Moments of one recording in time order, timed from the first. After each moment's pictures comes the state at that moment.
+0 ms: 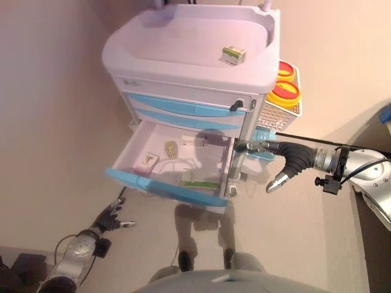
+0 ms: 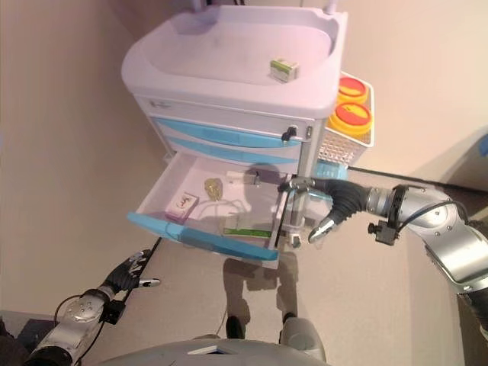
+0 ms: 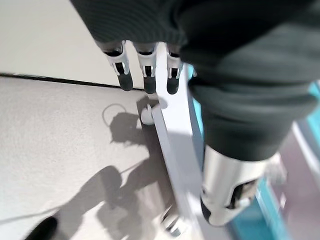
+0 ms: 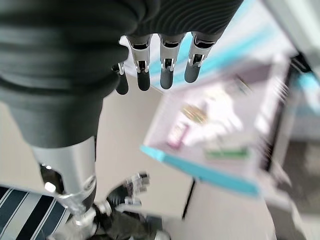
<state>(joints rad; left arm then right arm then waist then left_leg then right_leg) 0.09 0.59 -0.21 0.66 -0.07 -0.19 -0.14 -0.06 -1.09 0.13 -0.33 0.36 0.07 0.76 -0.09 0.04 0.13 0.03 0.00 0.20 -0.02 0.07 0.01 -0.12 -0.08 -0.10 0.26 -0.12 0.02</state>
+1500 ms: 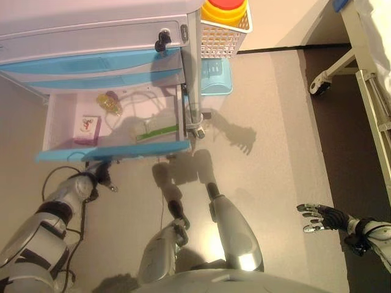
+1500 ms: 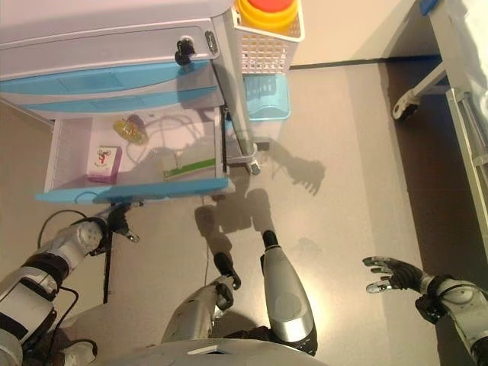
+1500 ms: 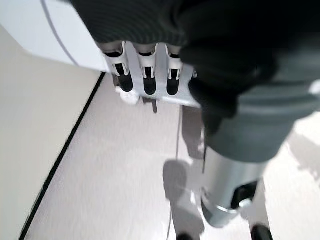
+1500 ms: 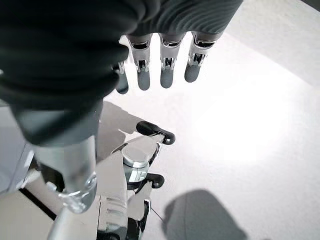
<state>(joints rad) -0.54 0.80 -0.58 1.00 0.30 -0.18 -0.06 0.14 -0.90 0.18 0.55 0.22 -0.06 0.56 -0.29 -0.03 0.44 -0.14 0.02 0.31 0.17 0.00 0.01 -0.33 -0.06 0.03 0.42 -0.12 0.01</state>
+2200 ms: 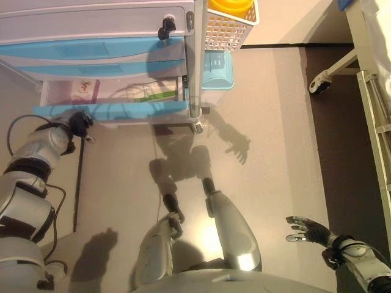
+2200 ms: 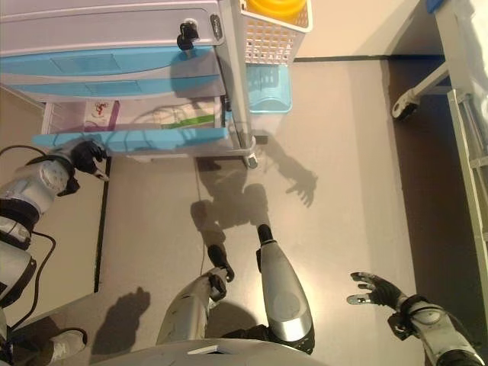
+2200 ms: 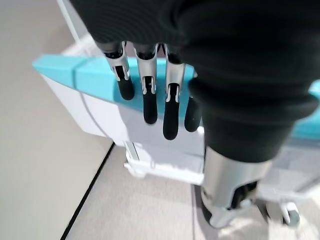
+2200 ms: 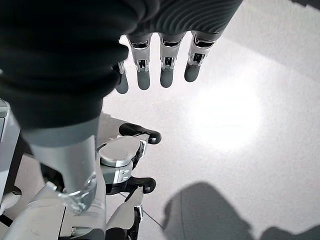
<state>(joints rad) -0.87 0.94 -0.63 1.09 0.29 -0.15 -0.03 0.14 -0.72 0.27 0.69 0.22 -0.10 0.39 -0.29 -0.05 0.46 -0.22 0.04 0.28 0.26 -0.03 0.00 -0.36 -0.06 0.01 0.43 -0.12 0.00</state>
